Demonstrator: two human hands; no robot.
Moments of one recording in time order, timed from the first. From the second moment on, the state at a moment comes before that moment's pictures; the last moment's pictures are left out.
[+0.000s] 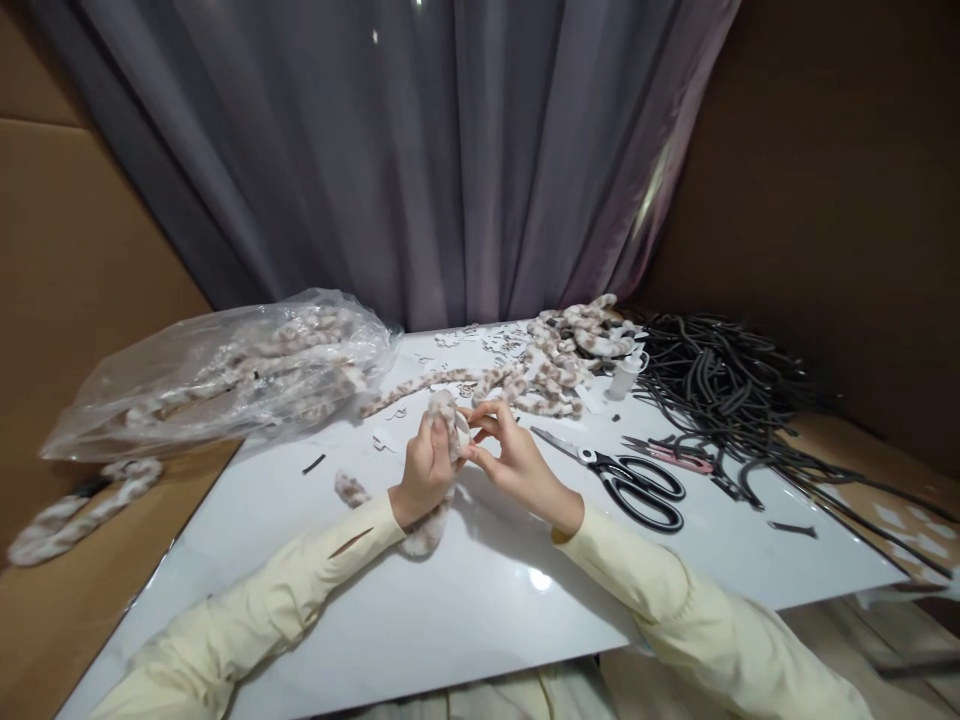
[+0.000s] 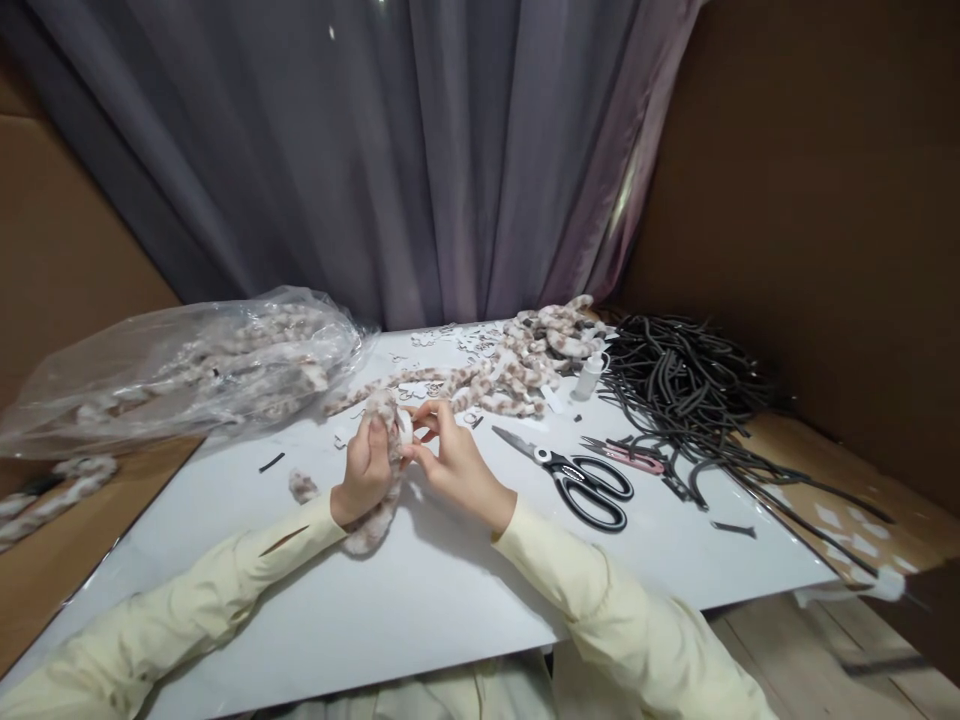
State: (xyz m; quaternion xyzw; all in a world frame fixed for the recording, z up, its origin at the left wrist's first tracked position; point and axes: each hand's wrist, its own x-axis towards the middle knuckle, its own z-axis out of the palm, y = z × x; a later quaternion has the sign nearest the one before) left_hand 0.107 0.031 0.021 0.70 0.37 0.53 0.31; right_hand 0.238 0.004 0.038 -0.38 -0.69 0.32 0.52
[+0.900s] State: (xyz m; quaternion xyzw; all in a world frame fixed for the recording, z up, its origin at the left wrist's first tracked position) left_hand 0.096 0.047 0.058 0.70 0.43 0.52 0.25; right_hand 0.256 0.006 0.042 -0.41 -0.69 0.34 0.49
